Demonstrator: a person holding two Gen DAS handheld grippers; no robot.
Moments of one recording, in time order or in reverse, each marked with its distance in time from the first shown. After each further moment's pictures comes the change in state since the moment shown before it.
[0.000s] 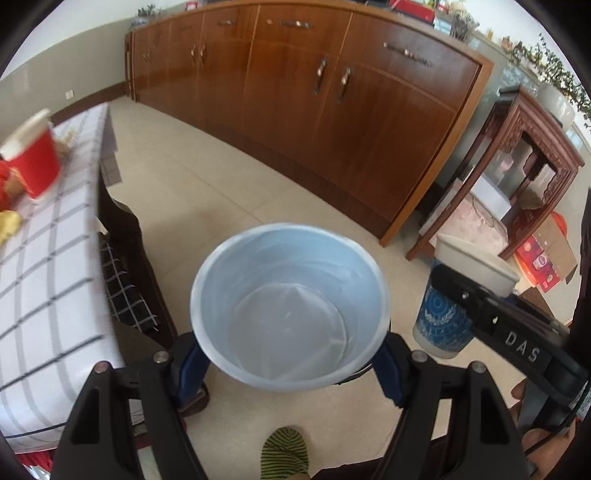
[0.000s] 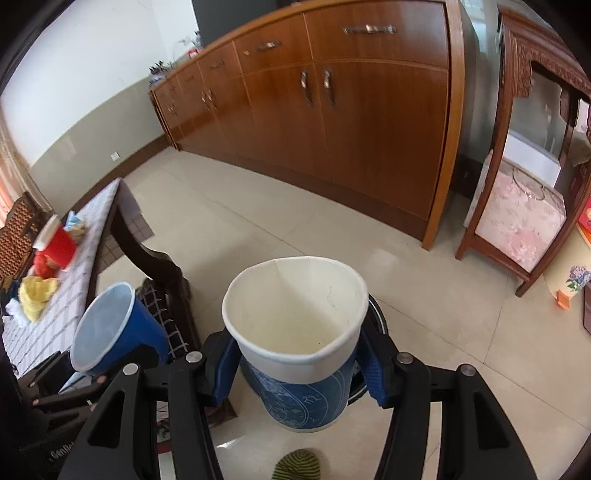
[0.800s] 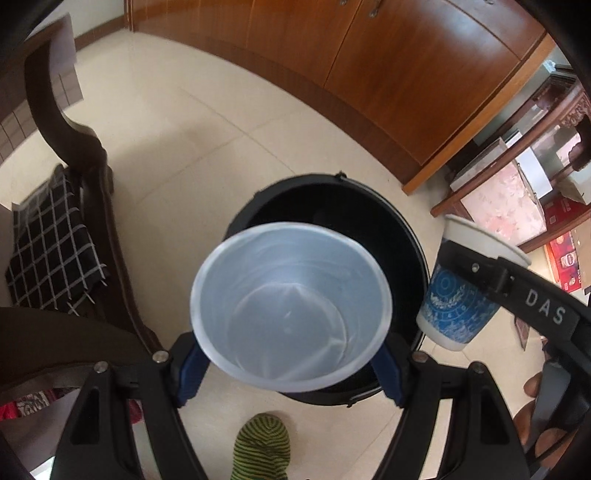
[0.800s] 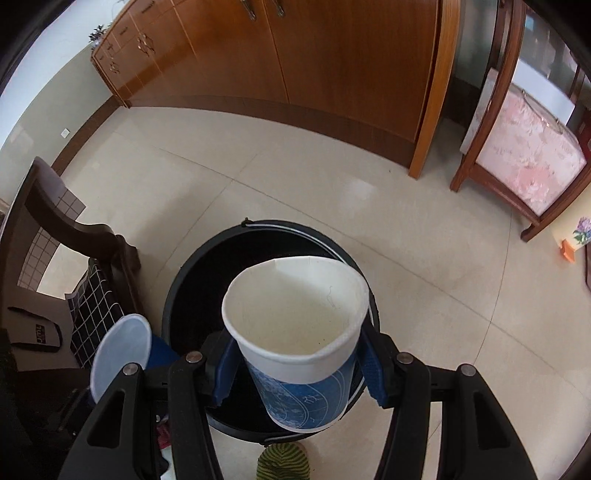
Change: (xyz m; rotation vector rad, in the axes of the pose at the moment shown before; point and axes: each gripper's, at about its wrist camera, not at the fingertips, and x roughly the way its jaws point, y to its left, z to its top) left arm 0.131 -0.008 -0.014 -0.103 0.283 0.002; right arm 0.149 -0.050 0.002 0.113 0.277 -0.092
